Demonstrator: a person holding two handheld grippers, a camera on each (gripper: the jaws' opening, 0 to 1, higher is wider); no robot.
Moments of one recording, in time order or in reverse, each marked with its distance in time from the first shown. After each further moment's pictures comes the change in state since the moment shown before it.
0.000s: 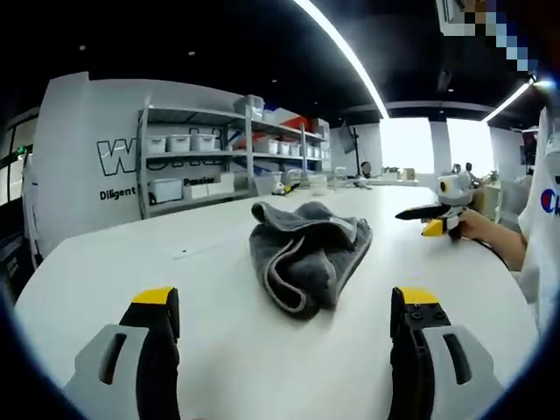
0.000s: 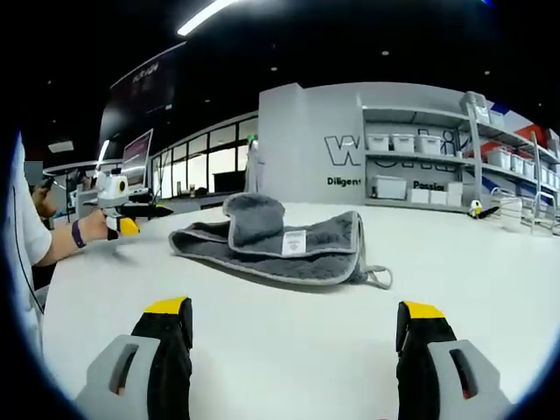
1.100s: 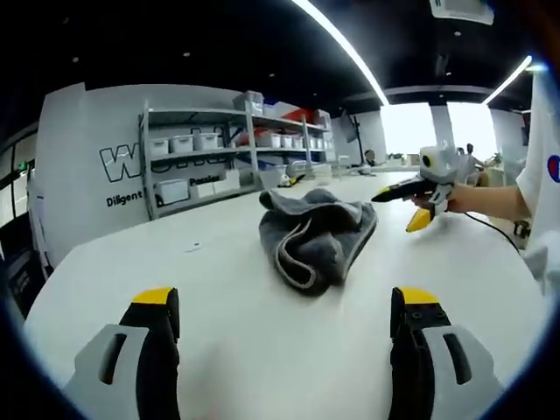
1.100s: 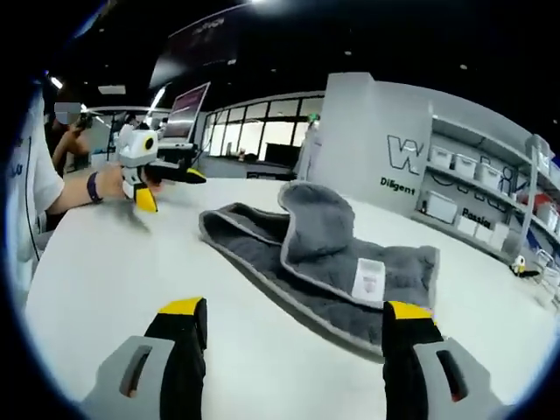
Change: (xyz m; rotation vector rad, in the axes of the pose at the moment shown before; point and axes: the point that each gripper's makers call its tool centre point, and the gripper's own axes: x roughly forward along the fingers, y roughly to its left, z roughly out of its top) left arm -0.013 0.007 -0.009 0.060 0.023 0.043; right arm 0.086 0.075 0.020 -0.291 0.106 0.245
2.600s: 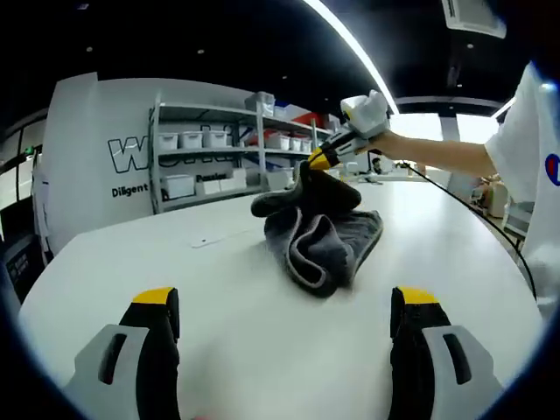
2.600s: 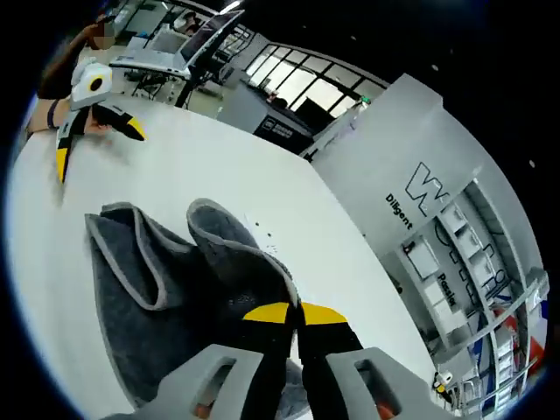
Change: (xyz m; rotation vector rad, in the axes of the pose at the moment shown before) left arm -0.002 0.010 -0.001 -0.077 -0.007 0.009; right arm 0.116 -0.135 0.119 -0.508 0.268 -0.076
